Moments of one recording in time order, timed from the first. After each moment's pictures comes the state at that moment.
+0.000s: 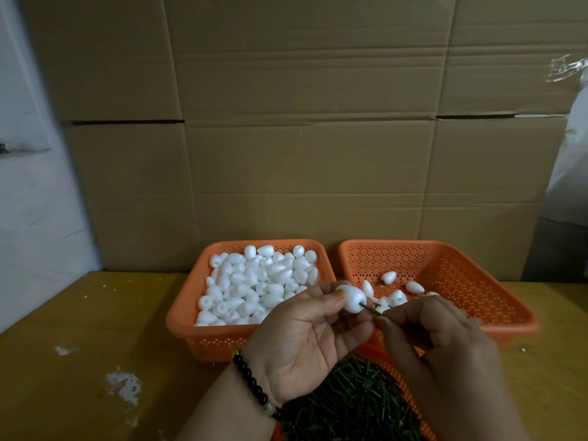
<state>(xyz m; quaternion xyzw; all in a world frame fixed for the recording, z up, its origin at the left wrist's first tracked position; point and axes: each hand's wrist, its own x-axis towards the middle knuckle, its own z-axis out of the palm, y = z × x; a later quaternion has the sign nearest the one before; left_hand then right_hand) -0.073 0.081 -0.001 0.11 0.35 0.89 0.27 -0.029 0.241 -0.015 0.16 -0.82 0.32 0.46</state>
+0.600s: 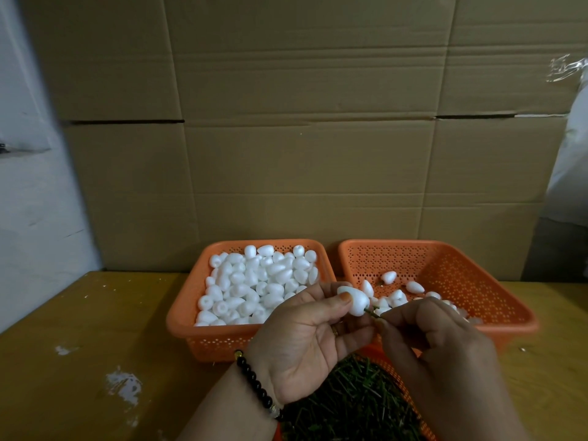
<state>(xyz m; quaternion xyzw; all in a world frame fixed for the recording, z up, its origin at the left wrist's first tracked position) -0.070 0.084 -0.001 0.12 0.40 0.88 0.24 -0.029 0.243 -0.016 0.16 -0.83 0.30 0.43</state>
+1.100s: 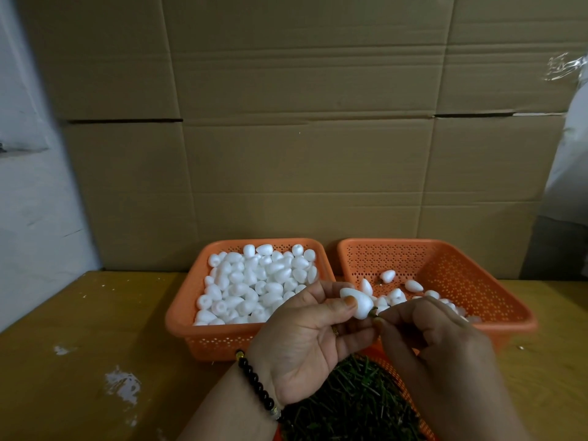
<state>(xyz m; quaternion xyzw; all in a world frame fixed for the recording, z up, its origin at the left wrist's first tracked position) -0.068 0.087 -0.001 0.12 0.42 0.87 0.23 -0.028 0.243 -0.014 0.16 -0.84 0.31 0.41</state>
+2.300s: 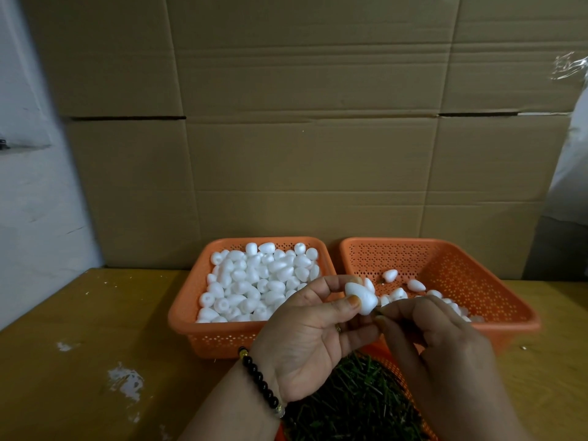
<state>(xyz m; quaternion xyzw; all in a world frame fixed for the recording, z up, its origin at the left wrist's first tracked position) -0.069 0.086 -0.002 0.14 0.41 0.87 0.22 -0.033 0.244 -0.022 0.17 -0.83 0.30 0.44</state>
